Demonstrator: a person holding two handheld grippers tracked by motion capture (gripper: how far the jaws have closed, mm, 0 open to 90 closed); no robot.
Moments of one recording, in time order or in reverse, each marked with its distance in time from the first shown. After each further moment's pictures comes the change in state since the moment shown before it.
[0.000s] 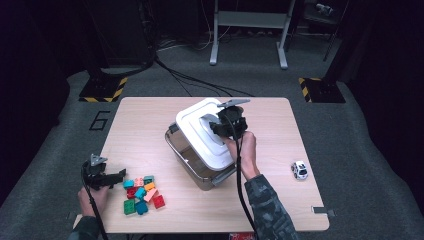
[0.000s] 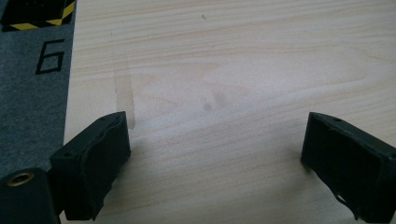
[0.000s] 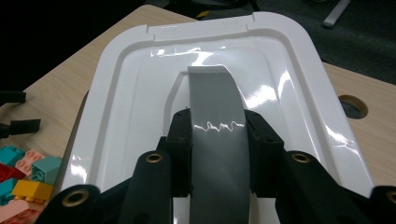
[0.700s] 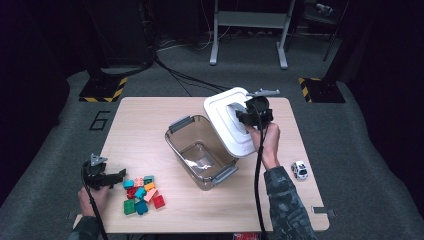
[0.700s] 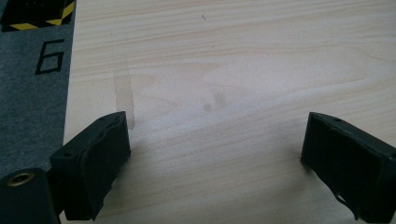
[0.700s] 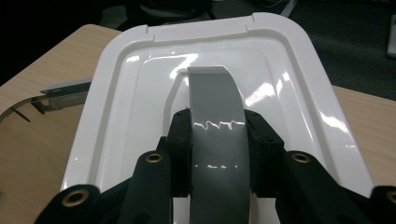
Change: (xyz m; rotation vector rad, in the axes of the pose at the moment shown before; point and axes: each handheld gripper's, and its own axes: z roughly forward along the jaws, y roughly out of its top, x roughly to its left) left arm 0.000 0.000 0.001 -0.007 0.001 -0.007; right arm -0.069 0.000 -0.022 -0.046 -0.132 0.091
